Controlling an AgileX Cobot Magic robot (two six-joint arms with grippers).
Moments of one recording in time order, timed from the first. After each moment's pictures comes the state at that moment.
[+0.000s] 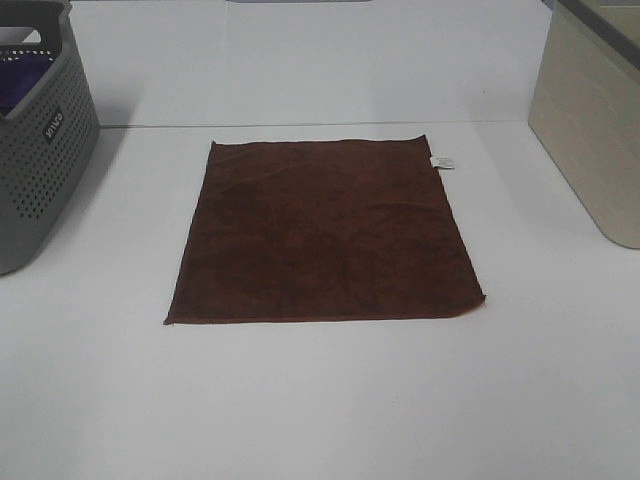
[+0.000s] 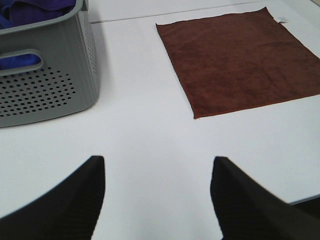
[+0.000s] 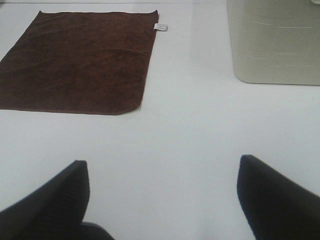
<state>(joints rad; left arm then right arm) 0.01 0.00 -0.50 -0.25 1.06 0.21 0.06 0.00 -0.51 0.07 1.06 -0.07</state>
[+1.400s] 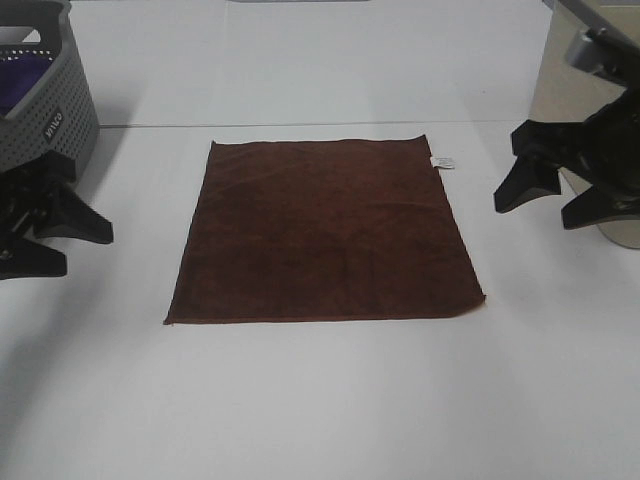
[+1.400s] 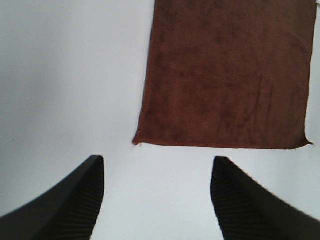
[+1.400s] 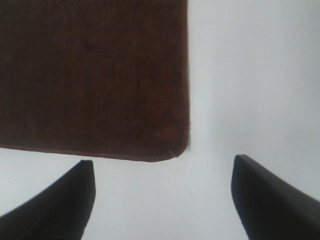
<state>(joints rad) 0.01 1.59 -0.74 -1.07 0.57 0.57 0.06 1.58 -0.95 0.47 0.64 -0.28</state>
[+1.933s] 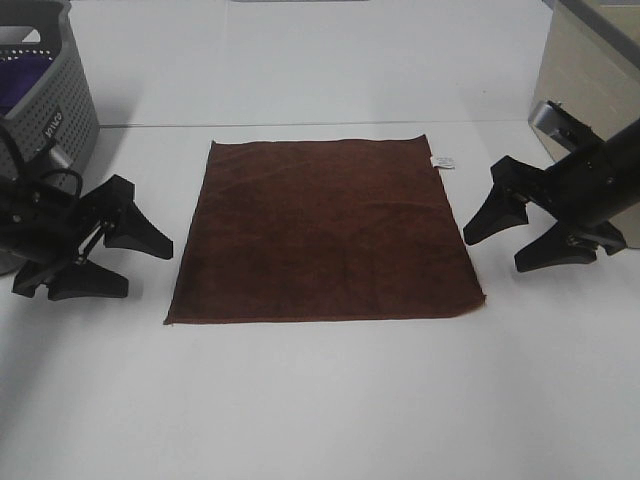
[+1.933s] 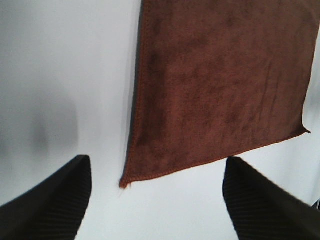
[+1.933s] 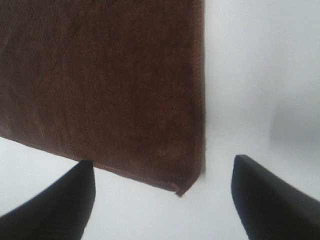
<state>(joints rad) 0.01 1.97 -0.93 -1.22 0.71 0.75 -0.08 1.94 -1.05 0.82 0.77 -0.63</state>
